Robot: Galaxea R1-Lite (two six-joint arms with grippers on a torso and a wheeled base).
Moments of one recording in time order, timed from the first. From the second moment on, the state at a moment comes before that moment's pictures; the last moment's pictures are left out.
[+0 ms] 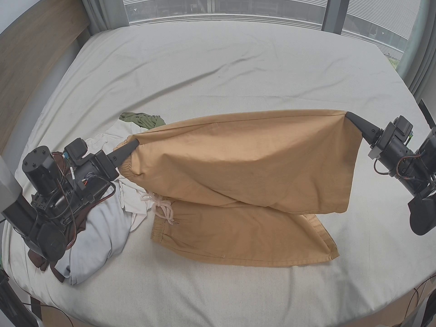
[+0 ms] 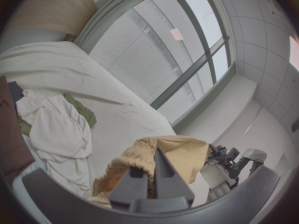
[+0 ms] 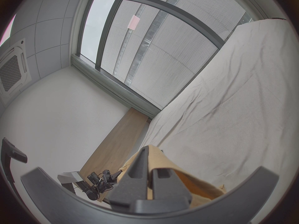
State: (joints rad) left arm -0.15 1.88 -0.52 -1.55 -0.49 -0.64; right arm 0.08 1.76 -0.56 -1.54 0.60 0.86
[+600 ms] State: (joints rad) left arm -0.15 1.89 -0.53 -1.55 -0.49 -0.64; right arm 0.06 1.78 -0.57 -1.54 0.60 0.86
